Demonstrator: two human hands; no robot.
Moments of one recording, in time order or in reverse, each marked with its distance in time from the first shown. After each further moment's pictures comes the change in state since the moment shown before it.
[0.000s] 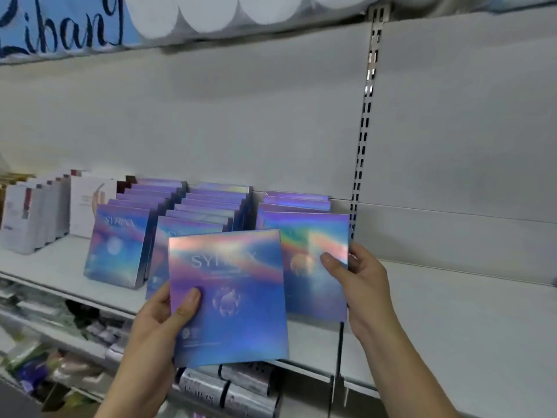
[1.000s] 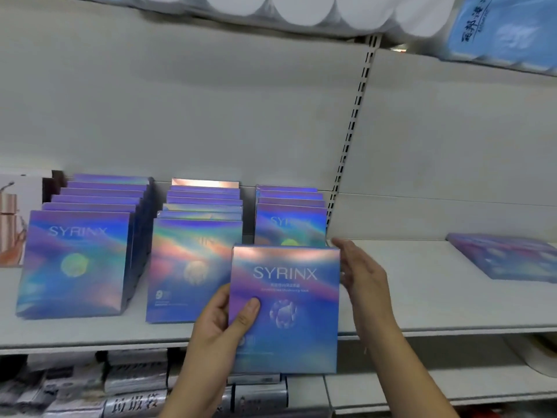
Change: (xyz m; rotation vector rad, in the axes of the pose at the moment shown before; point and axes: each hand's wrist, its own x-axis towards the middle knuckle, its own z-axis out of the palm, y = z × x) left_hand 0.031 -0.012 -0.038 -0.217 -0.484 -0.197; right_hand -0.078 0.001 0.079 -0.212 0.355 -0.085
